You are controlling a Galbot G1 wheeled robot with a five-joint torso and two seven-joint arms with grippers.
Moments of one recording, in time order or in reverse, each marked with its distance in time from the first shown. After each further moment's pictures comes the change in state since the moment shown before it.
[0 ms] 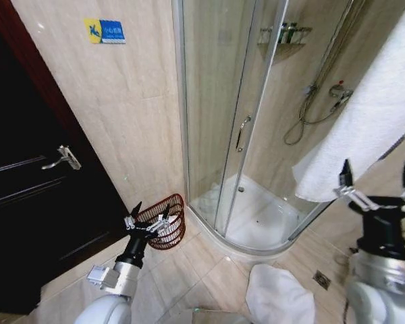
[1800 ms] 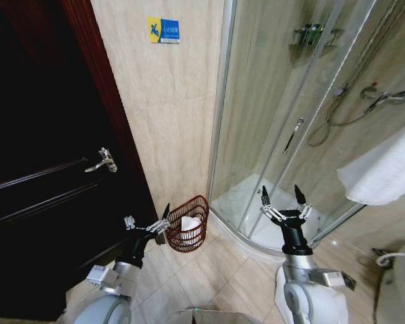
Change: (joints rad) left arm 0.001 -0.001 0.001 -0.003 0.002 0.001 0.000; right arm -0.168 0.254 -0.437 -0.089 -0.325 0.053 -0.076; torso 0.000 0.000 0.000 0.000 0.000
